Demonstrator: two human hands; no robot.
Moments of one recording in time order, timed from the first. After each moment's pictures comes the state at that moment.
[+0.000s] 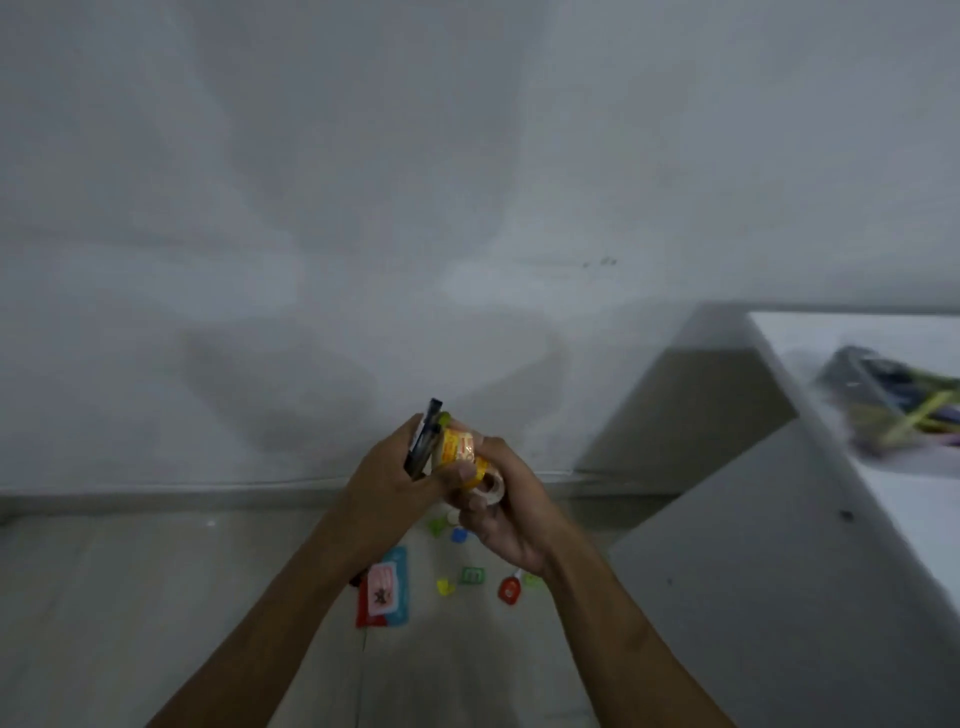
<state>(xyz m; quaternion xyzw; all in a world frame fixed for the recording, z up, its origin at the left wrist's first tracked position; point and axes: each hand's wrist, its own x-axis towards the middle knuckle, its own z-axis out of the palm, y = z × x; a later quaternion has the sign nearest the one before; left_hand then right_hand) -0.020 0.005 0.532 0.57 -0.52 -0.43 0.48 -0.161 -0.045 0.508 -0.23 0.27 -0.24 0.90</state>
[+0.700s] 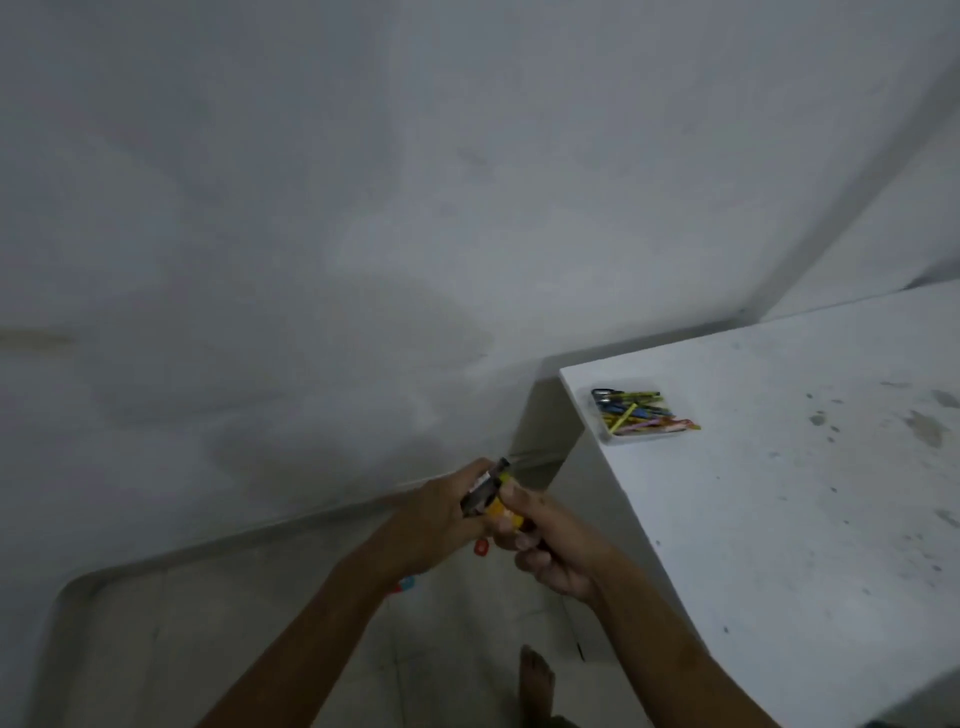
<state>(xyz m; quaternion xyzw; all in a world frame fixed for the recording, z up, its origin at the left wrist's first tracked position) -0.084 0.088 0.848 0.46 -0.69 -0.49 0.26 -0.260 0.088 0.823 -0.27 0.35 -0.28 0.85</state>
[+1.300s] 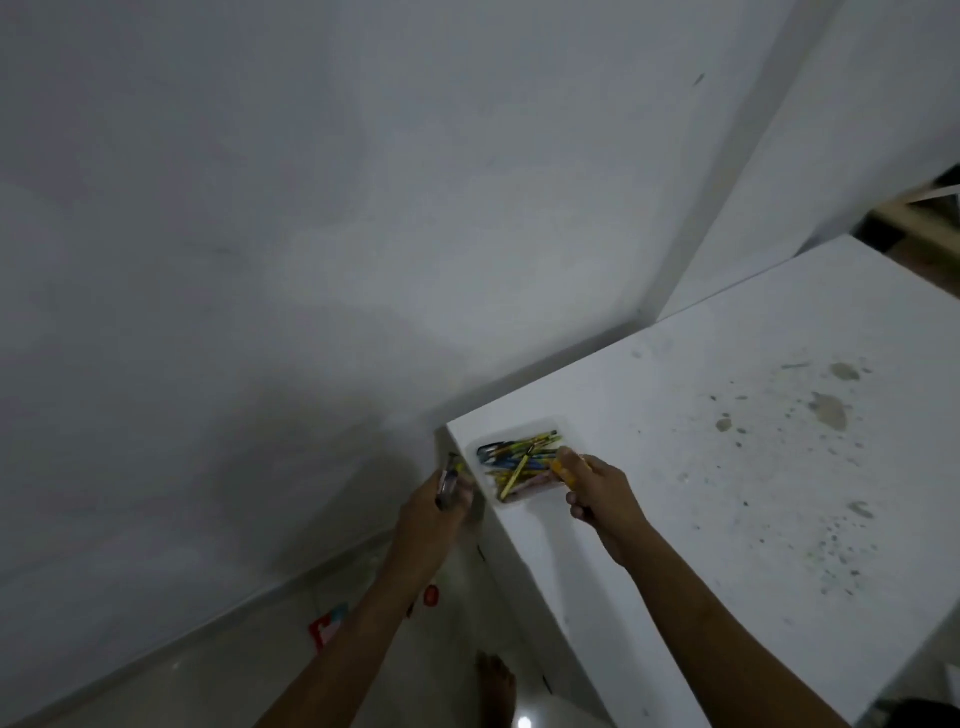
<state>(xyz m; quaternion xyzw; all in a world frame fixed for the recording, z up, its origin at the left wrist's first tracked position) -0.263 -0.057 0.787 0.62 -0.54 -0.49 0.29 -0.485 -0.051 0.793 -0.27 0.66 -0.43 0.56</state>
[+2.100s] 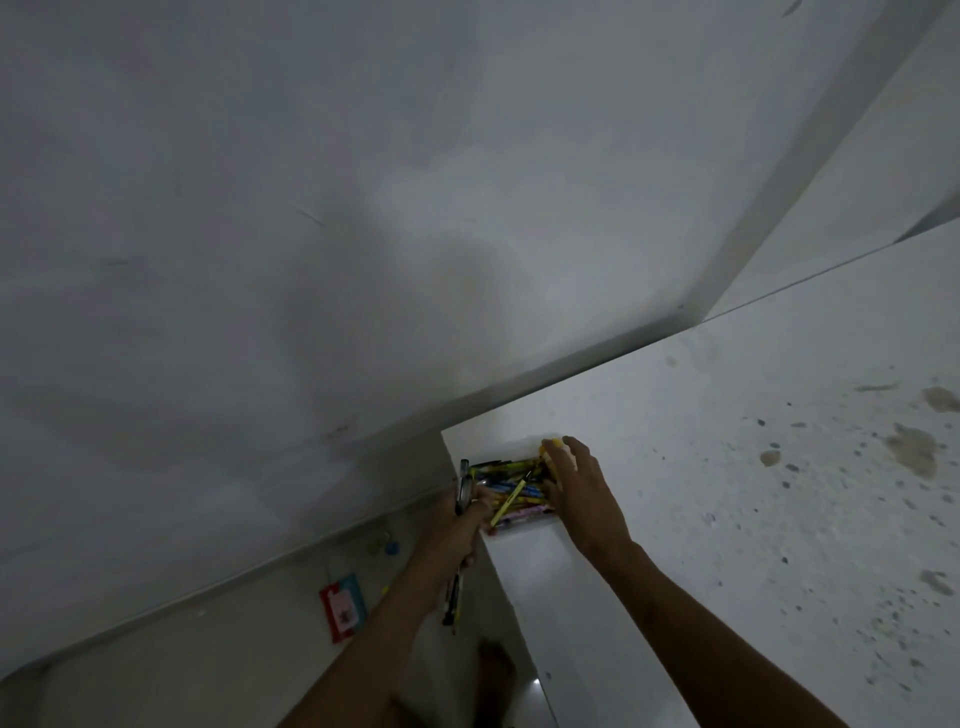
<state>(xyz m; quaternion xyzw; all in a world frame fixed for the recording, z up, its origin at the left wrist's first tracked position) -0.324 -0.104 0.744 0.65 -0.37 -0.62 0.25 -0.519 -0.127 0.693 -0.69 0.66 -0.19 0.22</state>
